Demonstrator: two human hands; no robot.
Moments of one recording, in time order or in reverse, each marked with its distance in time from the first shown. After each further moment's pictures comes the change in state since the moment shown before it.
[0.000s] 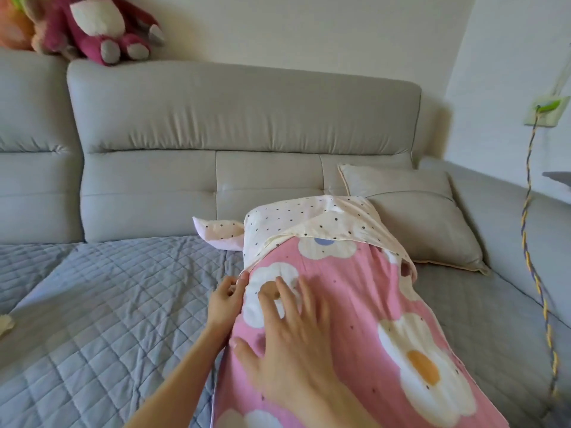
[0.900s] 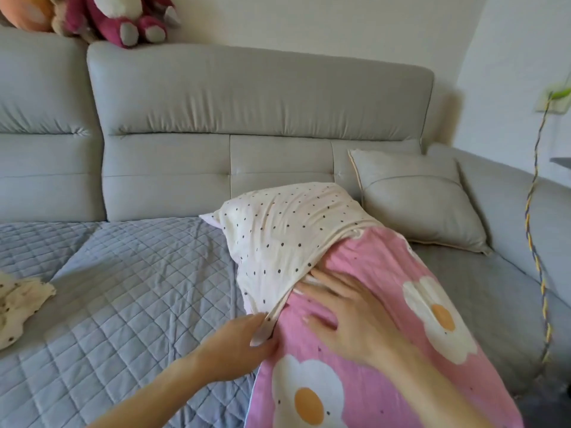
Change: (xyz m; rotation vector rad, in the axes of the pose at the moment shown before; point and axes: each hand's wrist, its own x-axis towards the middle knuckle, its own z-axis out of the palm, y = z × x) left_hand -0.110 0.008 -0.072 0.798 -0.598 0.286; right_hand -0.016 0.070 -0.024 0.266 -0.127 -0.291
